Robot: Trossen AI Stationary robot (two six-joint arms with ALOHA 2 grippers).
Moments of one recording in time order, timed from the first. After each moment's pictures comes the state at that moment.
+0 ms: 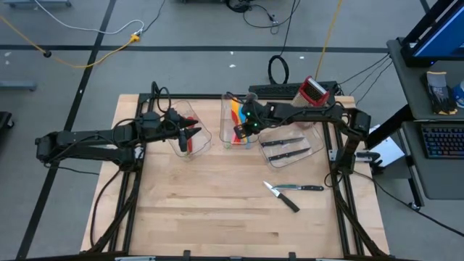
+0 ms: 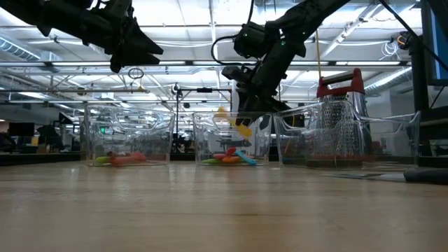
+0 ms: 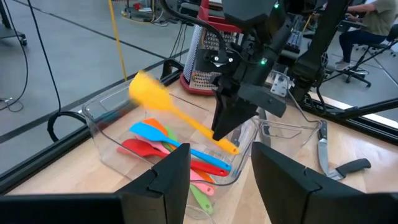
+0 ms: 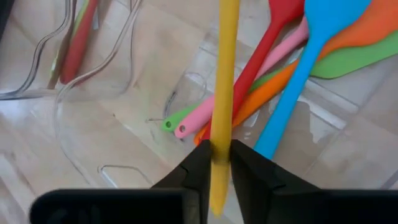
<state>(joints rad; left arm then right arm) 0.24 0.82 0.51 0.08 -0.11 -0.23 -0.34 1.80 1.29 -0.46 -0.11 0.75</state>
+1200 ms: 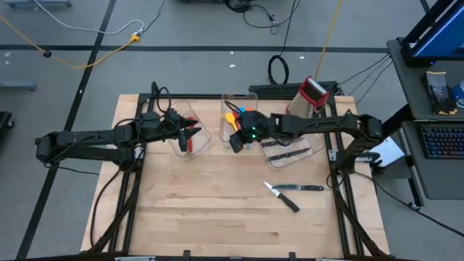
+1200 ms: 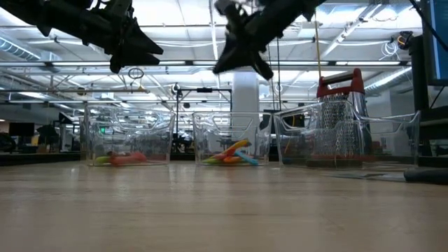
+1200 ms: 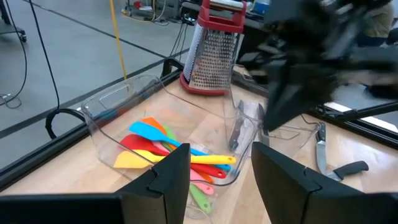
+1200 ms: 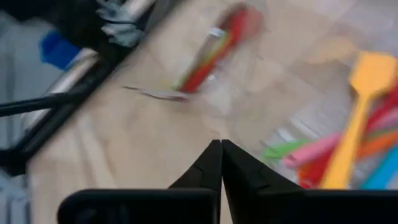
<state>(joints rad) 0.24 0.82 0.51 0.08 -0.11 -0.25 -0.13 1.67 1.29 -0.27 0.03 0.68</state>
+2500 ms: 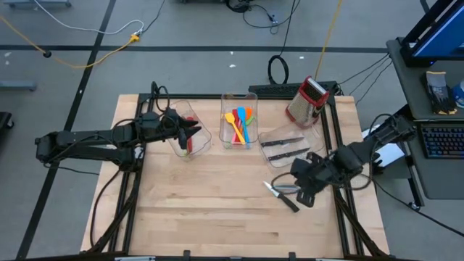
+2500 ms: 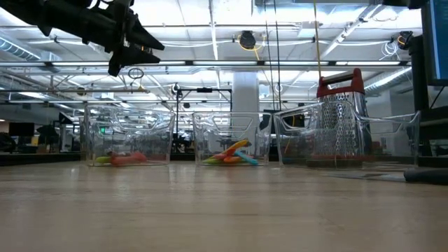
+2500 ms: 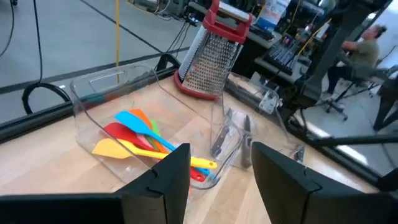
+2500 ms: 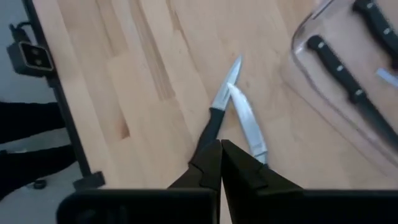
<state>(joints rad) 0.24 0.82 0.51 0.09 -0.10 -0.44 0.53 1.27 1.29 -1.21 0.13 0.92</state>
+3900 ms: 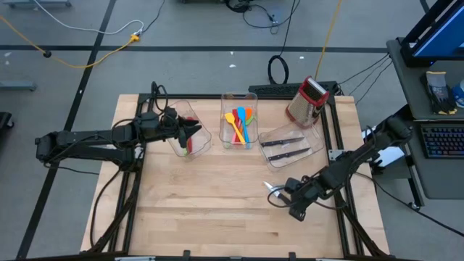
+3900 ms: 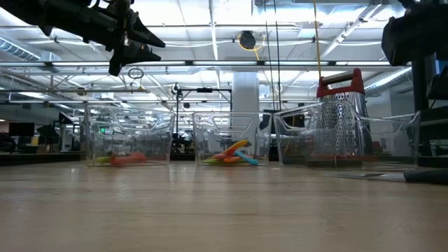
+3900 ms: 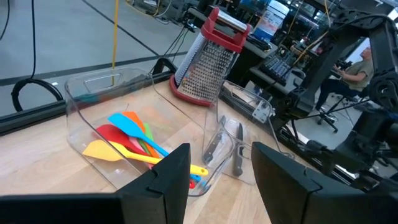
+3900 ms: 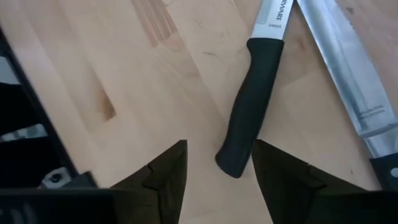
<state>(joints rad) 0.24 0.82 0.51 0.12 -0.10 -0.50 0.61 1.33 0.76 -0.59 -0.06 1.16</state>
